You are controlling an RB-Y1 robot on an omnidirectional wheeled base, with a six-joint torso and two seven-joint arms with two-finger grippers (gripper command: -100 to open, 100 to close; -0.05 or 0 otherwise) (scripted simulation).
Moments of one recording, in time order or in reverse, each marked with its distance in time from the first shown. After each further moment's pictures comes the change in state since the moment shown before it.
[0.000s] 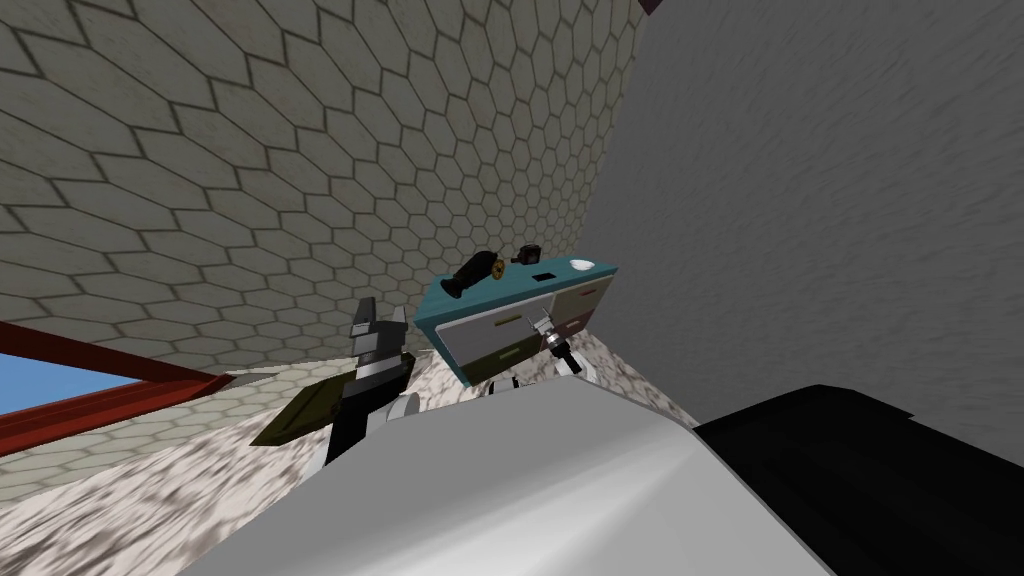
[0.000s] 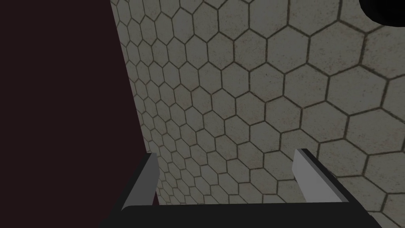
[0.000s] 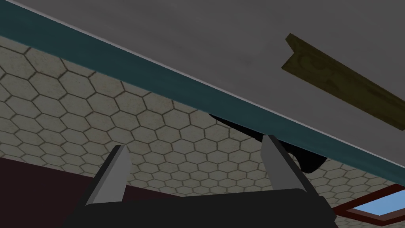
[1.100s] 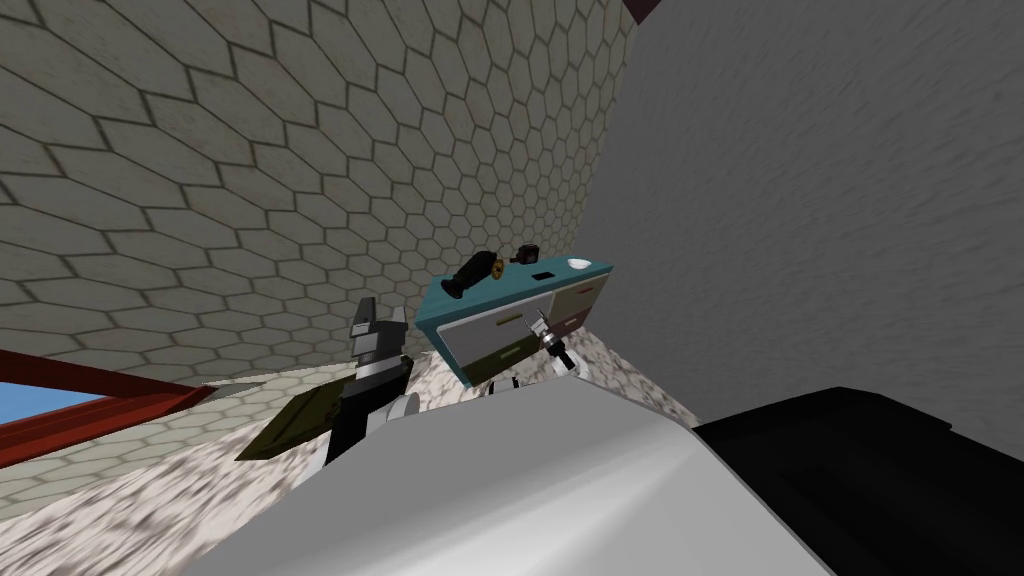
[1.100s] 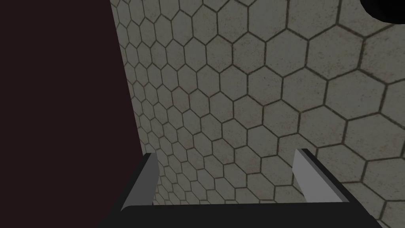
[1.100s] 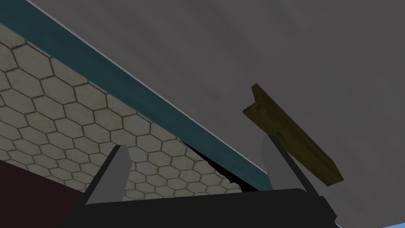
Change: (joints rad) left arm 0.000 0.000 0.000 0.000 0.000 0.000 0.000; right arm -0.092 0.007 0.021 0.162 0.024 -0.017 0.291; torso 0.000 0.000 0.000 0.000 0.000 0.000
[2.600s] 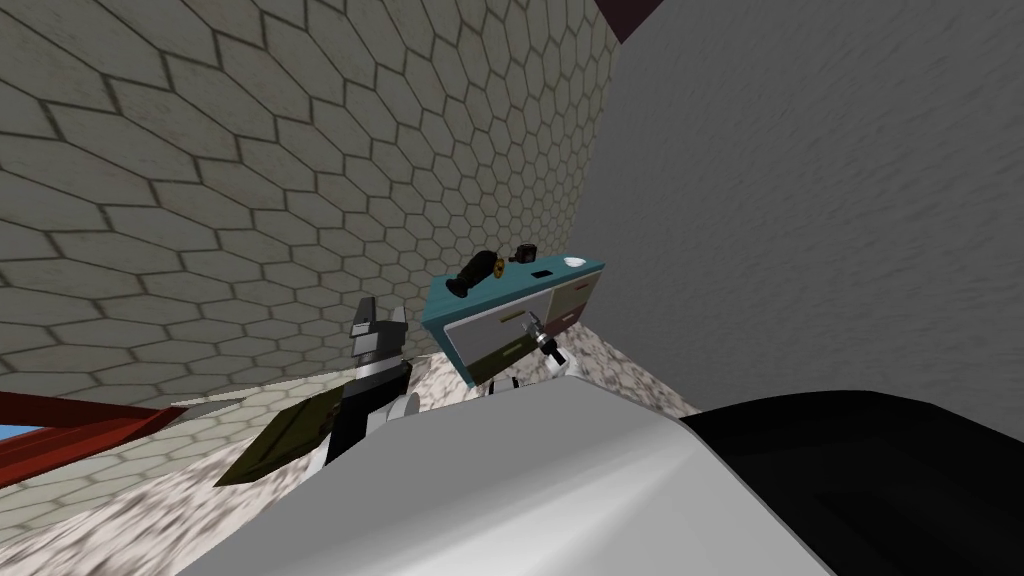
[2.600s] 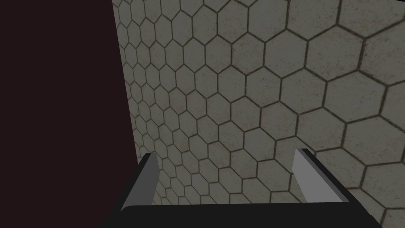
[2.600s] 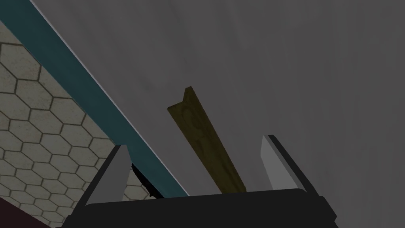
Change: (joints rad) left arm 0.000 0.000 0.000 0.000 0.000 0.000 0.000; right arm -0.141 0.036 0.031 0.247 0.015 -0.022 0.395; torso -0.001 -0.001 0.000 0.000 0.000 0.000
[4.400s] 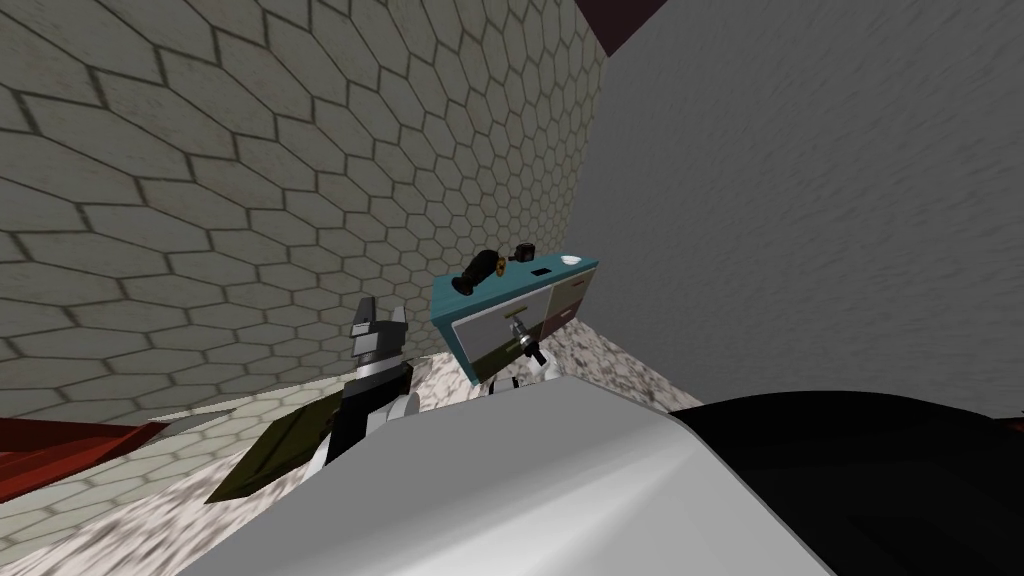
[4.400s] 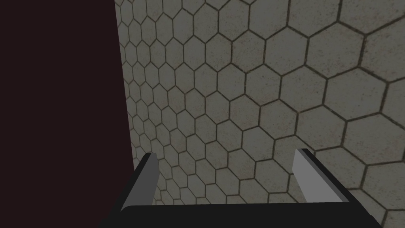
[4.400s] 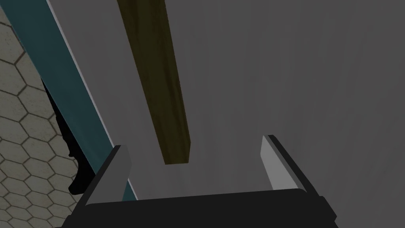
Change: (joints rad) left arm 0.000 0.000 0.000 0.000 0.000 0.000 0.000; right arm -0.099 0.182 0.023 0.150 -0.011 0.003 0.490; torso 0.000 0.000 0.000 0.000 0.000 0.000
